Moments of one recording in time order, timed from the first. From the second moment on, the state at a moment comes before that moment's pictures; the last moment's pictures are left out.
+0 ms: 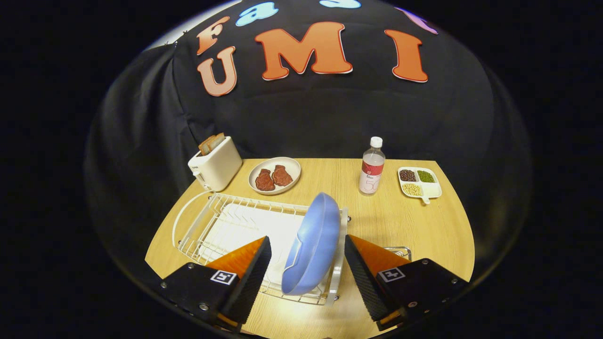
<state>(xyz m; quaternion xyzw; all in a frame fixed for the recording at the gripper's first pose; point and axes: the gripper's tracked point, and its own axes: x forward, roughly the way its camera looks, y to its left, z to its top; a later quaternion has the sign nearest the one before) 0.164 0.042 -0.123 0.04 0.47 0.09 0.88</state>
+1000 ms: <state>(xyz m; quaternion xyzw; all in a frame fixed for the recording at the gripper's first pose) 0.171 0.049 -0.196 0.02 0.60 0.03 0.80</state>
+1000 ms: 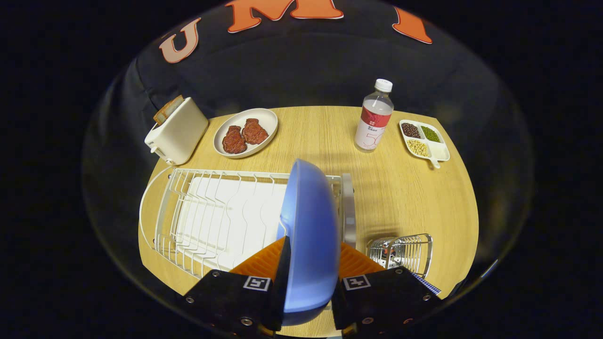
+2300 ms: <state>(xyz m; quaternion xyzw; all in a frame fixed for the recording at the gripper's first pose) 0.211 0.039 -0.136 -0.23 0.53 -0.03 0.82</state>
